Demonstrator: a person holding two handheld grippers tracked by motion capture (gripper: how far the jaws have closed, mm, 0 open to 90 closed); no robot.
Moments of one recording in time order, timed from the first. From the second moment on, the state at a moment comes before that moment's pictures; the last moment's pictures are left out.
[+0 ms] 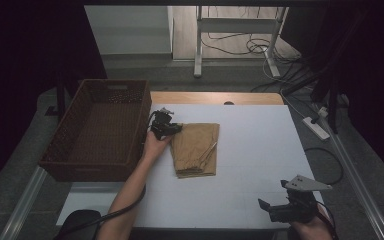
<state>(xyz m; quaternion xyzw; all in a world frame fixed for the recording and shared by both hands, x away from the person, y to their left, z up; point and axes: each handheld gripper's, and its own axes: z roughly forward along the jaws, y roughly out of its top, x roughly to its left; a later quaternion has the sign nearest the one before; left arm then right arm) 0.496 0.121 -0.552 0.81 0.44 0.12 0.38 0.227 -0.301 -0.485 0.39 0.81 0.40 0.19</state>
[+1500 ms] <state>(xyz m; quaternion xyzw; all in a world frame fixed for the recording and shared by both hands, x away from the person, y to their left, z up) 0.491 0.117 -0.553 0.81 0.44 0.15 0.37 0.257 -0.246 -0.489 0.32 0.83 0.45 0.12</state>
